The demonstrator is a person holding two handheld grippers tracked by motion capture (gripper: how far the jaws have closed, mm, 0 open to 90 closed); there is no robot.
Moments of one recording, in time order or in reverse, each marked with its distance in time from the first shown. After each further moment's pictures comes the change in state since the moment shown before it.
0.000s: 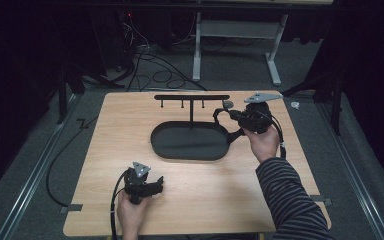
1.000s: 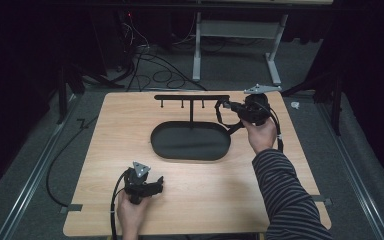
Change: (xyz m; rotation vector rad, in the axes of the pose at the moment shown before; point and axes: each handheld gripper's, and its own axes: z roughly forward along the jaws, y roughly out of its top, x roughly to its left) left arm 0.000 0.000 0.000 0.001 0.000 0.000; right arm -0.013 0.014 0.013 -0.010 -0.064 0.048
